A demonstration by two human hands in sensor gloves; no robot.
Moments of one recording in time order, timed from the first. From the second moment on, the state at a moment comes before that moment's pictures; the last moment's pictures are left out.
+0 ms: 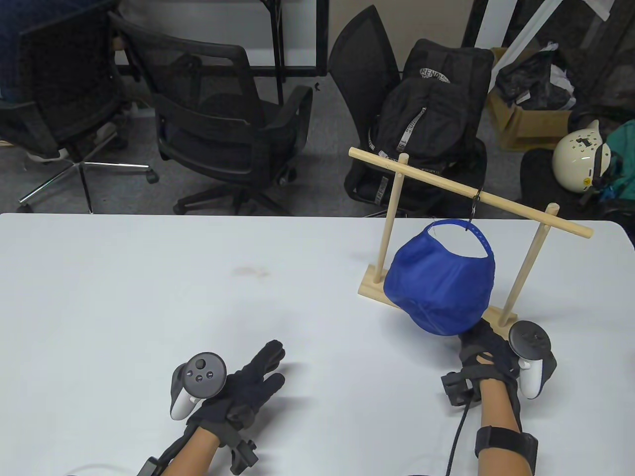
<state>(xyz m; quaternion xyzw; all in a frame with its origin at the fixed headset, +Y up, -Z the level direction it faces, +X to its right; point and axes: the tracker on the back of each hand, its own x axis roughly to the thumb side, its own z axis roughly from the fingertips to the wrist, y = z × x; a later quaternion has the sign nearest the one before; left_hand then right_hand) -0.186 -0.748 -0.286 -0.12 -0.25 0.48 0.83 0.313 -0.768 -0.341 -0.14 -0.02 0.82 0.55</state>
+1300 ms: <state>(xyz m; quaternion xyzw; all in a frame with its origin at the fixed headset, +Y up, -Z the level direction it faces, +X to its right) -0.196 -0.686 -0.253 0.13 -0.26 0.18 0.94 0.188 -0.615 -0.217 0.11 -0.19 0.97 0.07</state>
